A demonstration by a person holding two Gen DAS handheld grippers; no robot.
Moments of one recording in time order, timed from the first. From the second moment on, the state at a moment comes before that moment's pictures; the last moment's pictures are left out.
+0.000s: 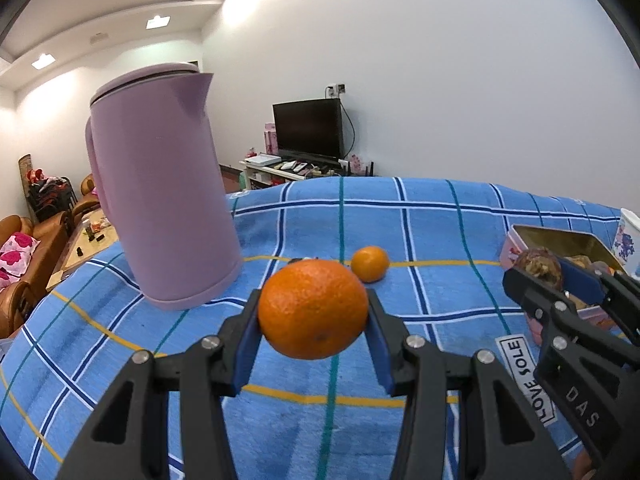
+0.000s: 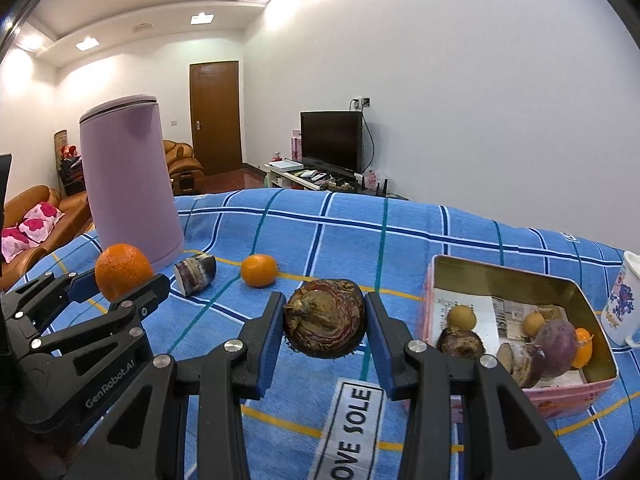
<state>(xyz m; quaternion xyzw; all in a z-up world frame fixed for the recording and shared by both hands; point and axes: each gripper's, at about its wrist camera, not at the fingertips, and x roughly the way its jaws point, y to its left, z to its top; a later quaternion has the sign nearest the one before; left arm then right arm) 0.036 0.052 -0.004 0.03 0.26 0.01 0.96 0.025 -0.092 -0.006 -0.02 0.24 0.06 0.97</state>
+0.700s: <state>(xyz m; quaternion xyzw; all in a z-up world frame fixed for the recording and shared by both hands) 0.027 0.021 -0.006 0.03 0.27 -0.02 0.96 0.016 -0.122 -0.006 -0.01 0.24 0.05 0.97</state>
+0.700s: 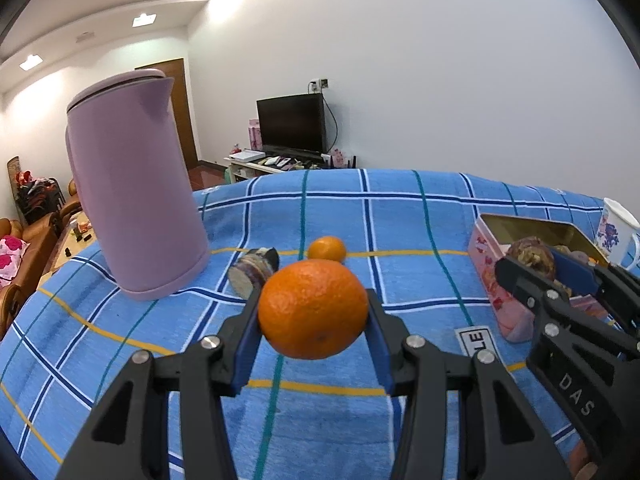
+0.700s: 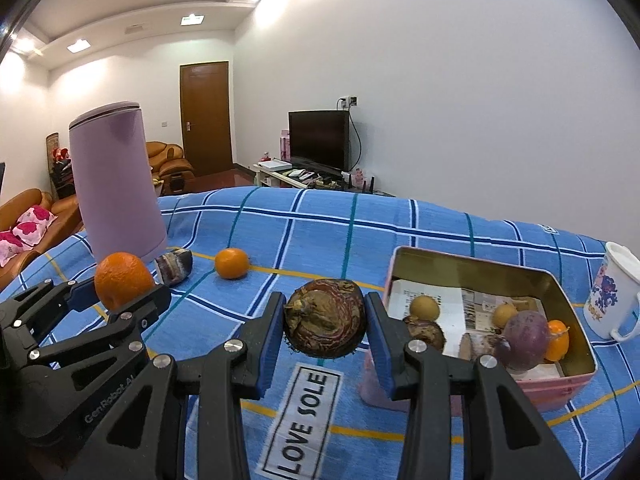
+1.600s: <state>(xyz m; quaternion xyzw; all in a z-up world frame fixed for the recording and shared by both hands) 0.017 -0.039 0.003 0.04 0.27 -0.07 0.96 0.004 -0.174 -0.001 -0.01 0.23 0.01 0.97</state>
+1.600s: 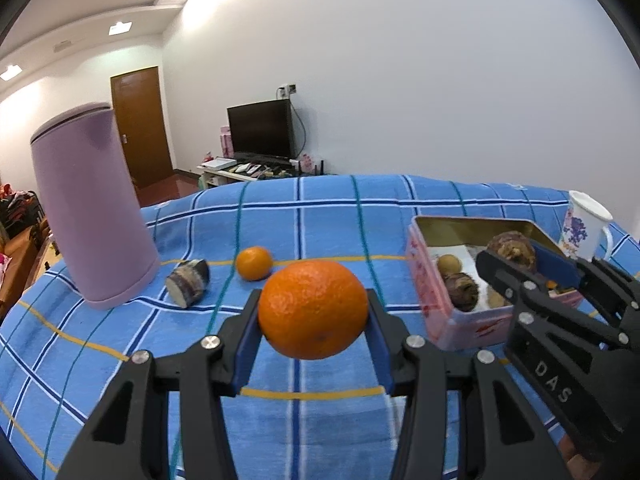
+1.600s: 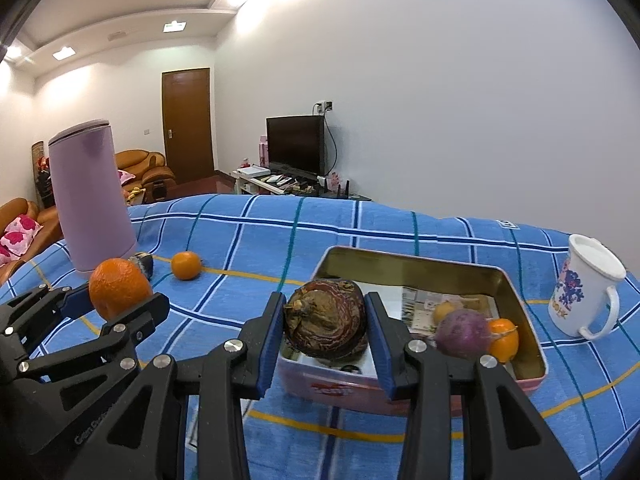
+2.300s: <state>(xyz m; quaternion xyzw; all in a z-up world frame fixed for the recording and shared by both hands) 0.016 -0.099 0.010 0.05 0.26 -0.12 0.96 -0.001 -0.240 0.003 0.02 0.23 -0.04 0.97</state>
